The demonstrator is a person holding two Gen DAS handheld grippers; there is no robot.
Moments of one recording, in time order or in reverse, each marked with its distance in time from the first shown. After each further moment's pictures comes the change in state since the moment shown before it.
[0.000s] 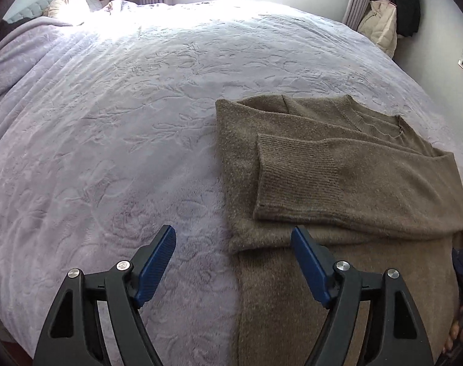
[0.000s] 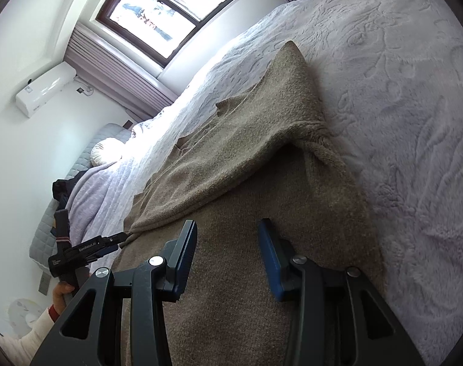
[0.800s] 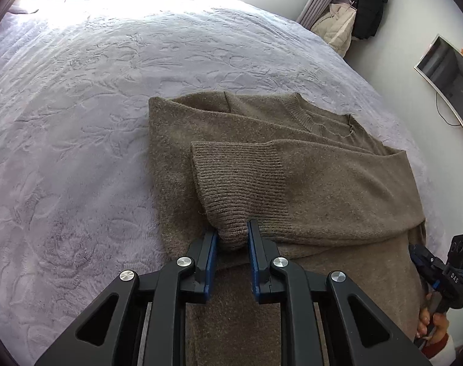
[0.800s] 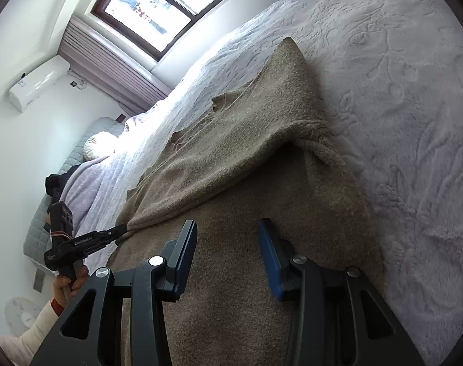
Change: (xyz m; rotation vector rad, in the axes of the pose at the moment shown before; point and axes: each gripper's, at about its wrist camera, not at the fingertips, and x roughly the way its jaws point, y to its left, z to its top) left arm 0.020 -0.007 0.012 0.015 0.026 -0.302; right arm 0.009 0.010 0.002 -0.007 0.031 -0.042
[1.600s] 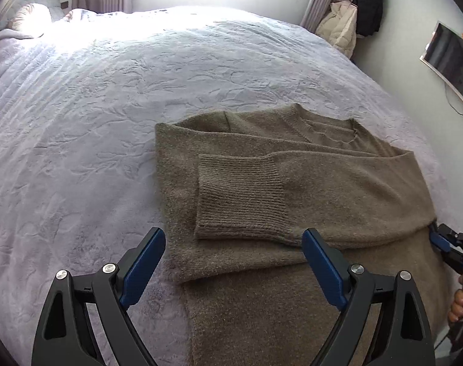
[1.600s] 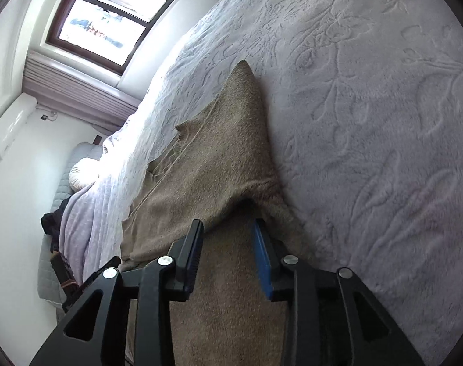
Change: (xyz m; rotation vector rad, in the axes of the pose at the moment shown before) left arm -0.011 -0.017 0.010 0.058 -0.023 0.066; right arm -0.014 -0.013 0.044 0.184 0.050 -0.046
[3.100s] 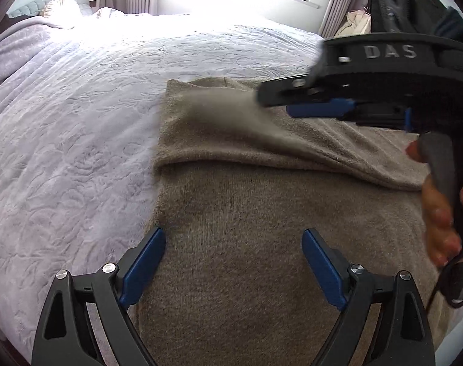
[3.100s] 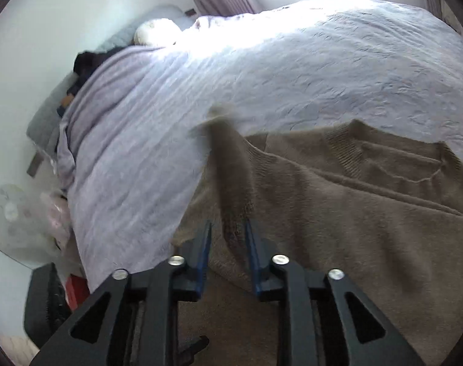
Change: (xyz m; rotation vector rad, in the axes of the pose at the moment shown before) left arm -0.018 -0.038 -0.083 -0.068 -0.075 0.128; right arm 0.199 0.242 -0.047 -0.706 0.376 0.030
